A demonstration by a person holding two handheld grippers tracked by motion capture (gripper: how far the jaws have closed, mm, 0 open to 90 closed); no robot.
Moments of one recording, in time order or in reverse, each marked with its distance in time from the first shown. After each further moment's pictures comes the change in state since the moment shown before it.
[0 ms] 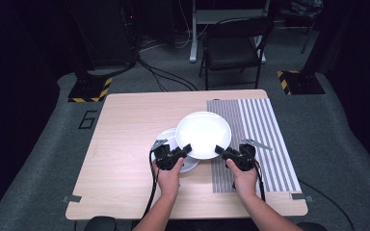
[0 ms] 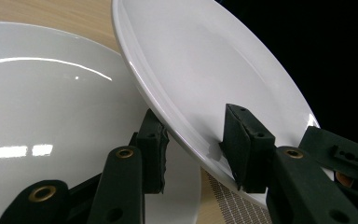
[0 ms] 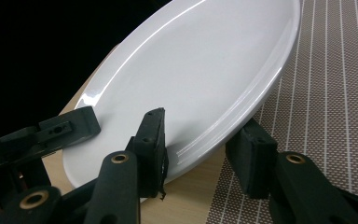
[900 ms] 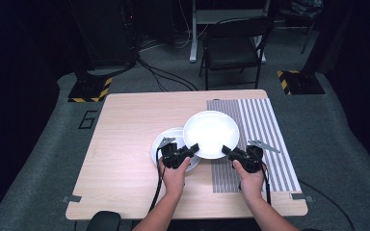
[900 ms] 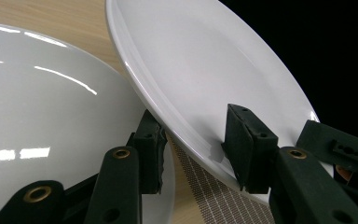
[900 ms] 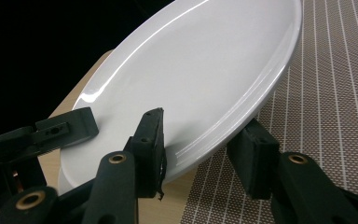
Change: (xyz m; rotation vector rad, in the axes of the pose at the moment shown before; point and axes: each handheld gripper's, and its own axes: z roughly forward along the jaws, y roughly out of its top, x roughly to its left) left arm -0.015 0.000 0.014 0.031 -0.052 0.041; right arm -0.009 0.002 -0.019 -0.042 -0.046 -0.019
